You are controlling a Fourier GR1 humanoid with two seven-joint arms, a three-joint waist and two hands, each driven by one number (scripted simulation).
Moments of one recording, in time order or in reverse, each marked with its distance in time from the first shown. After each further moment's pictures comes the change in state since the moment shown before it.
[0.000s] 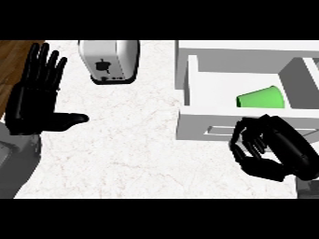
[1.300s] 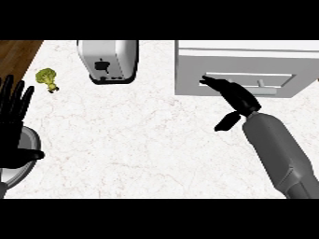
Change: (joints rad) left arm 0.274 -0.005 0.232 0.007 -0.050 -0.345 -0.048; right arm -0.586 0.133 -0.094 1.178 0.295 -0.277 -0.352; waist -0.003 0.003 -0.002
